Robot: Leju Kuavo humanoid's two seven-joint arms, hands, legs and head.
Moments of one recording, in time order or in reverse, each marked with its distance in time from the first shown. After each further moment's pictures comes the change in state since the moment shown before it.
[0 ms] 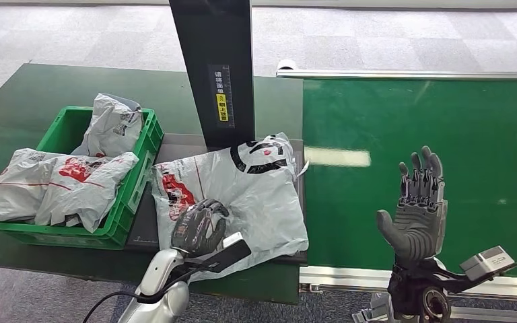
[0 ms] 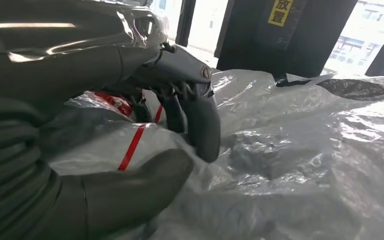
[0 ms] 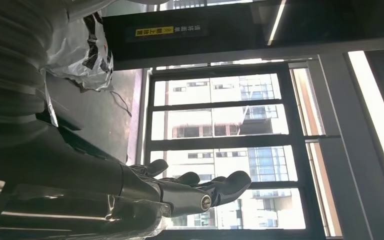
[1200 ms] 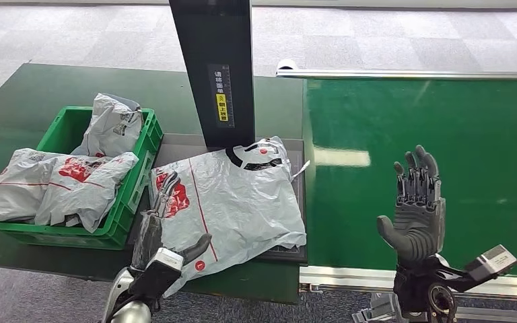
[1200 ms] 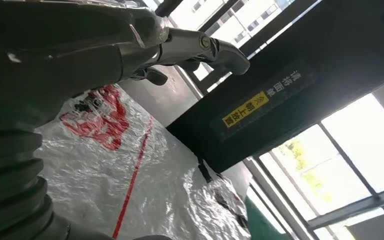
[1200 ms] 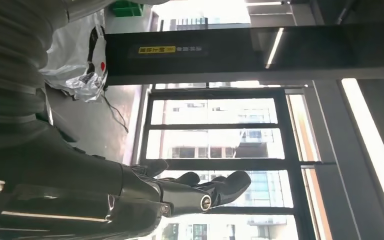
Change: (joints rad) left arm 0.252 0.050 0.026 -0.494 0.510 -0.073 -0.239; right arm -0.007 -0.101 0.059 0.037 -0.075 0.046 -0.029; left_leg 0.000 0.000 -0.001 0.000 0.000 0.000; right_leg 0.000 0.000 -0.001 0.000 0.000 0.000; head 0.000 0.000
